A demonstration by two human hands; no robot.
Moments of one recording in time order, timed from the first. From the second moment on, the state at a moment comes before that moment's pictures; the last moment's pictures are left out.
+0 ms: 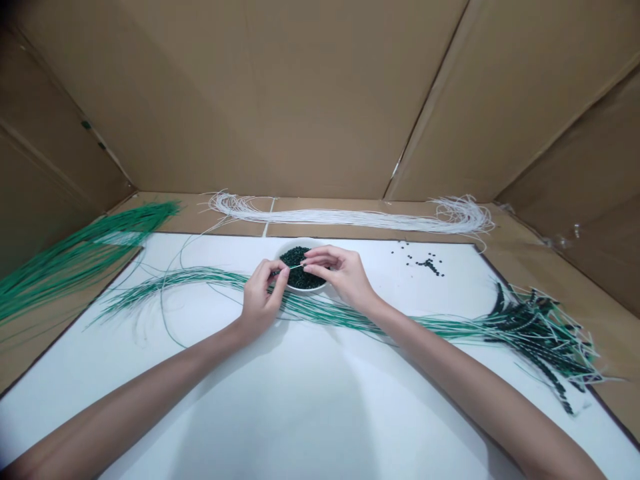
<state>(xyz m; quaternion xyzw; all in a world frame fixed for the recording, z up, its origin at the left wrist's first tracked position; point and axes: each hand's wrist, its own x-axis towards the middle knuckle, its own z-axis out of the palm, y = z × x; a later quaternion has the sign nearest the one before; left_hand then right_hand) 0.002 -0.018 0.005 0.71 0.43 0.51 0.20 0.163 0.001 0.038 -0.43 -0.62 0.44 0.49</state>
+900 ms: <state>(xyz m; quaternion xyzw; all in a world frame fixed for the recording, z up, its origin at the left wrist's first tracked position) 0.003 -0.017 0.004 0.74 0.42 0.51 0.15 0.164 0.001 0.037 -0.43 -0.63 0.42 0.50</state>
